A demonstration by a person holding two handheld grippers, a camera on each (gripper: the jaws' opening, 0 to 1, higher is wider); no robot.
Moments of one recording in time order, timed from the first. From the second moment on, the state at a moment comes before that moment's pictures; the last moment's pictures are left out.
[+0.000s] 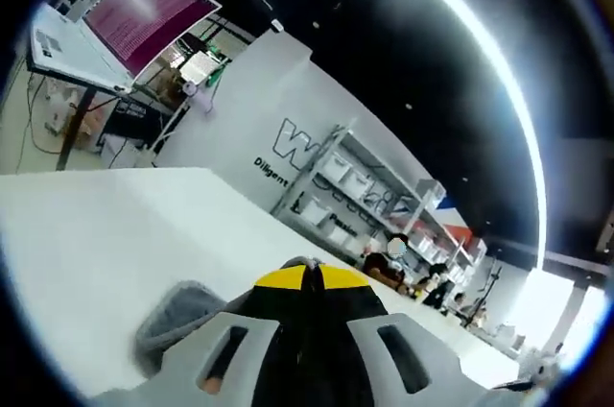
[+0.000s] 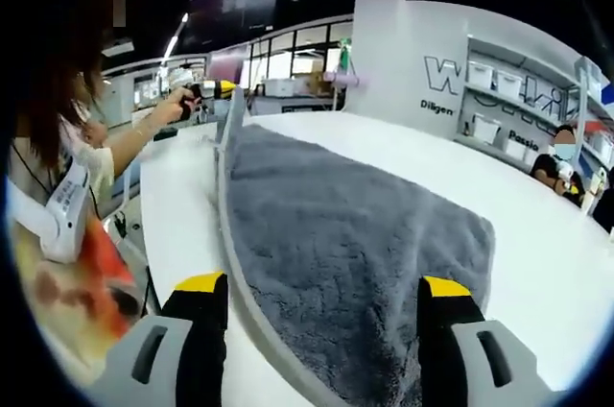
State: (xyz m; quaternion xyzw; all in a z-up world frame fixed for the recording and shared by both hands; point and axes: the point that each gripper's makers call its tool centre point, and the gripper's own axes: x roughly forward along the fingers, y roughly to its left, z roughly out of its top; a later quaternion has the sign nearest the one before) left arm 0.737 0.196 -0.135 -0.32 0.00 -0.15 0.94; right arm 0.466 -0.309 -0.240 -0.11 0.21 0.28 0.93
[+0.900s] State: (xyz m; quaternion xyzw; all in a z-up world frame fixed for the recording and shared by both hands) left arm 0.772 0.187 -0.224 -0.20 0.11 -0.10 0.97; right arm 0.457 -0.318 -0.245 -0.10 0.22 0.27 0.93
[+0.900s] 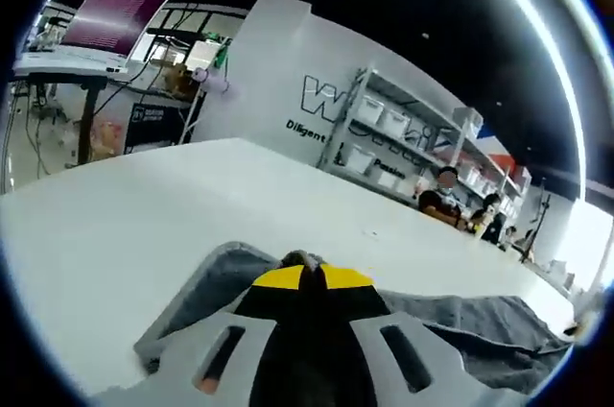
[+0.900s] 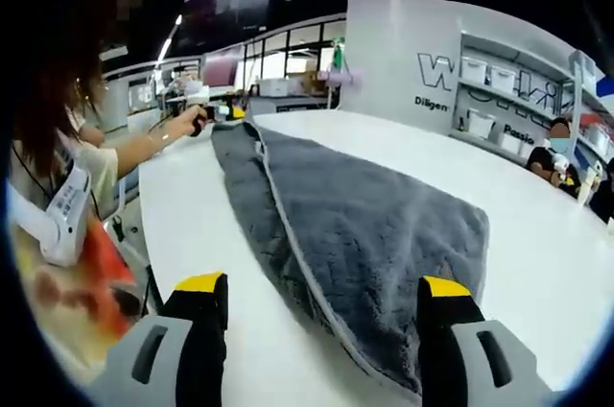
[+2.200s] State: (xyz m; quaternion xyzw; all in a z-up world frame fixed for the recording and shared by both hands) left arm 0.605 0.114 -0.197 -0.09 0.11 -0.32 0.94; right arm 0.438 -0.355 -0.255 -0.11 0.23 0.23 0.94
